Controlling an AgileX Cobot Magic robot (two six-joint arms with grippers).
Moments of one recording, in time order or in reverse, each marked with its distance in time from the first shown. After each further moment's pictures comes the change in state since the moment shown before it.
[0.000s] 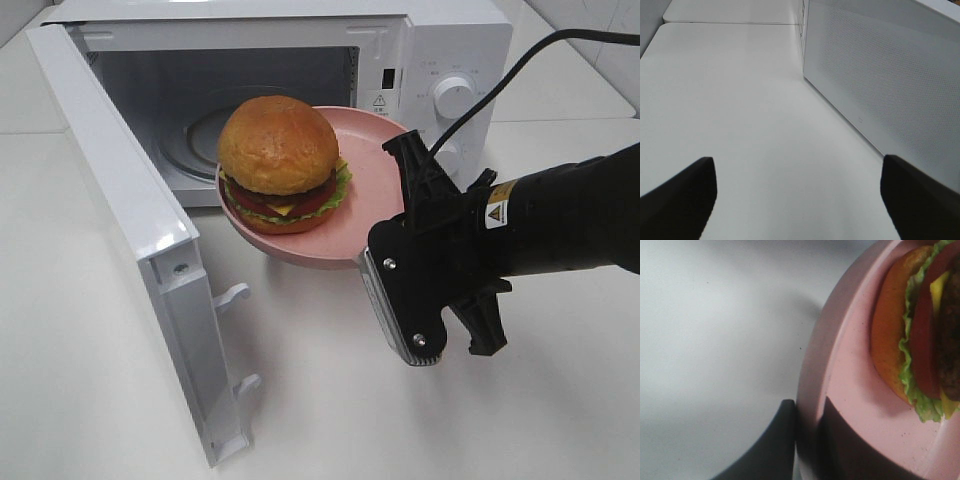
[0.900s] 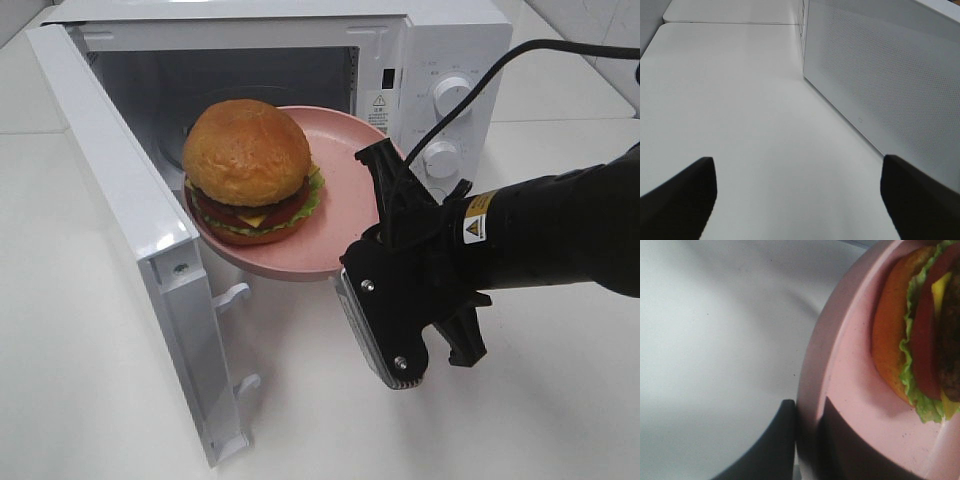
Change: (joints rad) left arm 0.000 0.000 0.000 0.000 0.000 0.000; right arm 0.068 0.014 0.000 0.006 -0.034 -0.010
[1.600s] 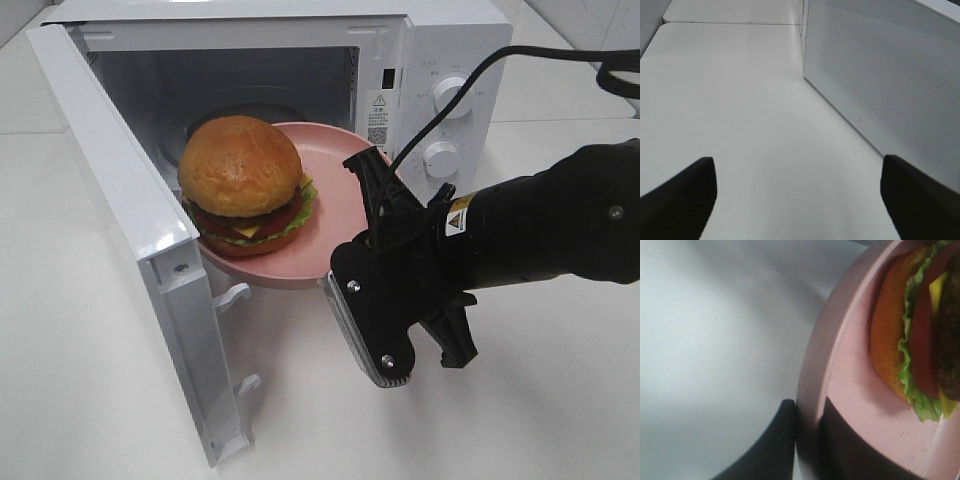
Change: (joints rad) left arm 0.000 0.000 0.000 0.000 0.000 0.000; right arm 0.000 0.050 -0.035 0.163 0.032 -0.164
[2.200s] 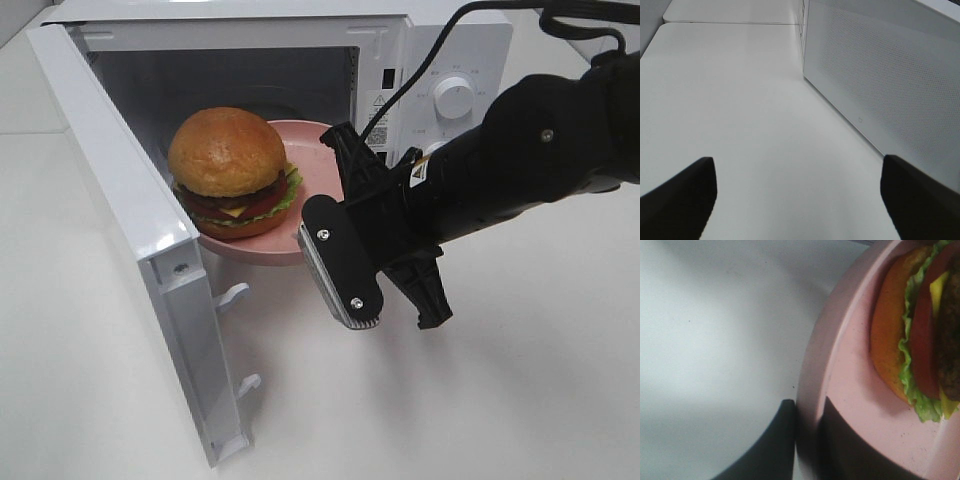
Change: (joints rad) left arm 0.000 0.000 0.001 0.000 0.000 0.000; right arm -0.042 0.095 -0.183 0.020 0.163 -0.024
